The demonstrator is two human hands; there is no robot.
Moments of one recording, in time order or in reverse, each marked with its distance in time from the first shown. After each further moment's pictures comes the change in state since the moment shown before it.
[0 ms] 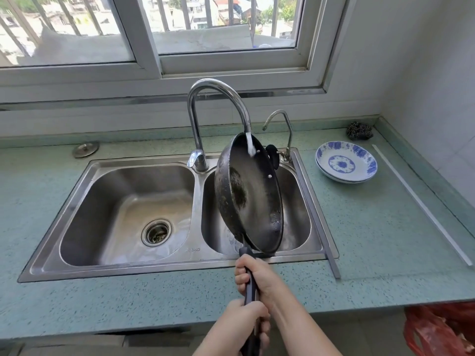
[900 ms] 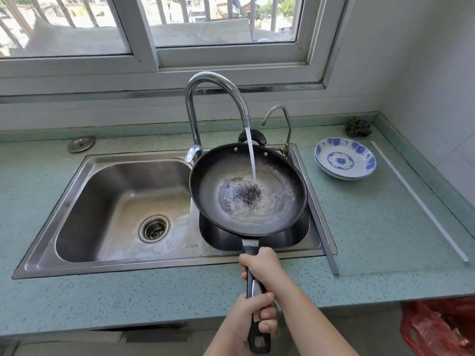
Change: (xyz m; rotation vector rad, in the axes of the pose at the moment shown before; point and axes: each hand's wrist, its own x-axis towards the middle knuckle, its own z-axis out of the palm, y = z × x) left_hand 0.020 -0.006 0.020 -0.673 -0.013 -0.030; right_hand 0.010 -0.009 -0.007 -0.677 0.340 -0.166
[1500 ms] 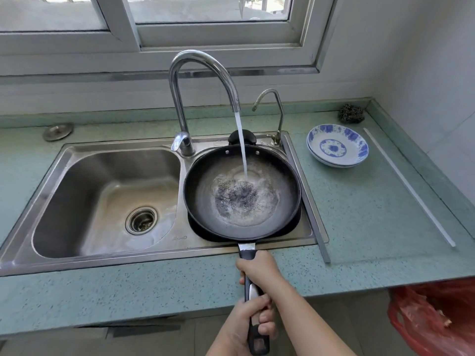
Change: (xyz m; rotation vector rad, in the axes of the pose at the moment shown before) left_hand 0.021 -0.025 -0.011 -0.079 -0.016 -0.006; right_hand 0.010 0.030 -0.007 -0.115 0.014 0.047
